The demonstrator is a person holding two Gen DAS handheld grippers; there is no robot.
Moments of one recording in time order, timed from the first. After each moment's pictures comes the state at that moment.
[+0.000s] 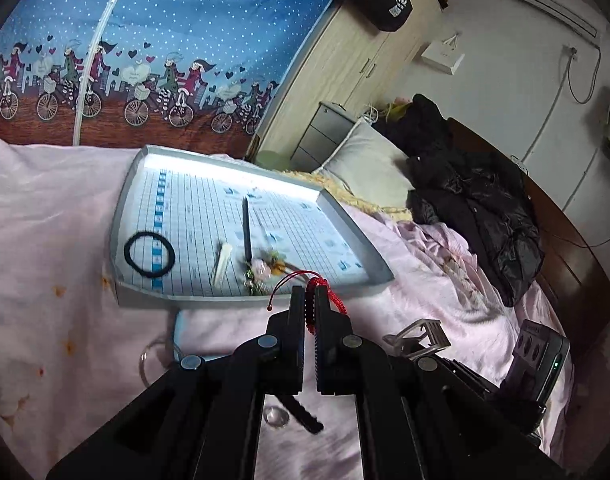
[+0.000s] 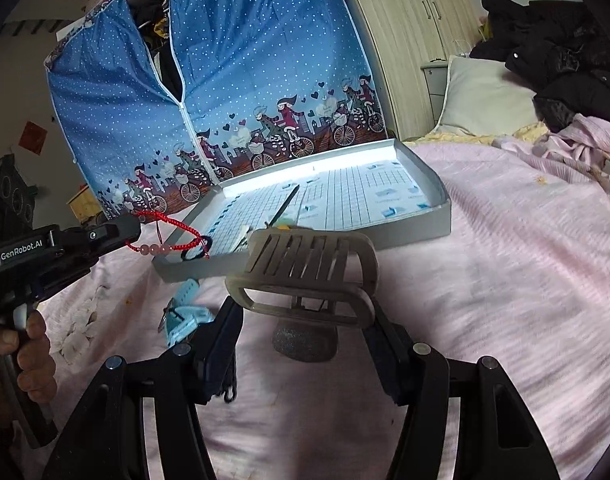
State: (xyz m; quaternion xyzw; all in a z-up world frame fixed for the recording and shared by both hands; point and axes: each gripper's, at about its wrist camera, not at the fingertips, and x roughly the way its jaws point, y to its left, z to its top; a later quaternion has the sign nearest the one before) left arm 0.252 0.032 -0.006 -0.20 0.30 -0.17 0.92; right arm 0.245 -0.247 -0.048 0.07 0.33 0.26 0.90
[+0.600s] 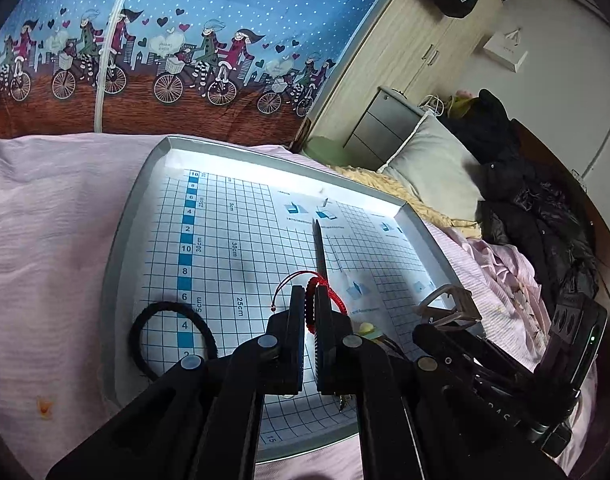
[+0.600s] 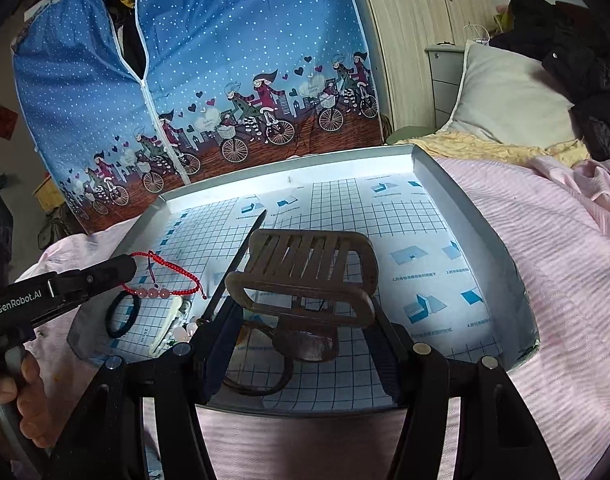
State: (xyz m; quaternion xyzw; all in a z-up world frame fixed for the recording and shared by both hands) left arm 0.372 0.067 -0.060 -0.21 0.36 -0.10 0.90; right arm 0.379 -0.191 -0.070 0.03 0.38 0.23 0.90
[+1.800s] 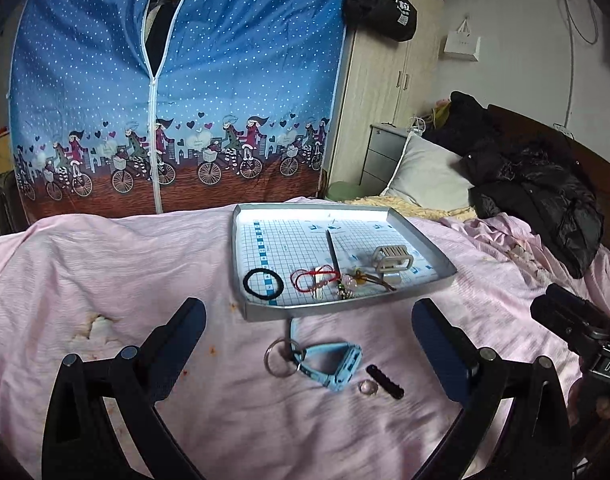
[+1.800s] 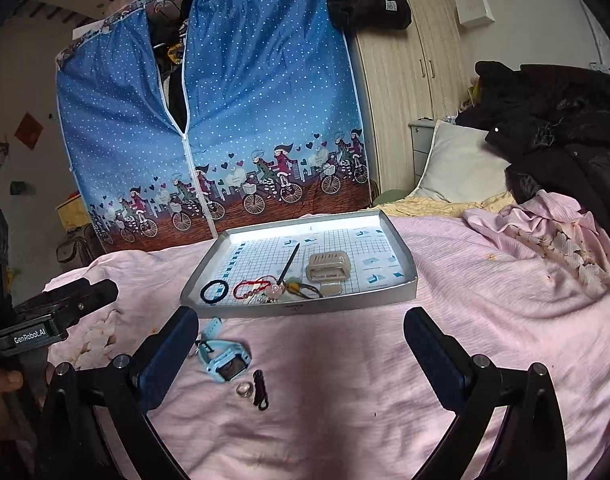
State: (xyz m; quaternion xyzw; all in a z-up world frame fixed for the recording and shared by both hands) left arm 0.159 0.035 0.035 -0.06 0.27 -0.04 0.96; right arm 0.175 -0.246 0.042 0.03 0.27 0.22 0.94
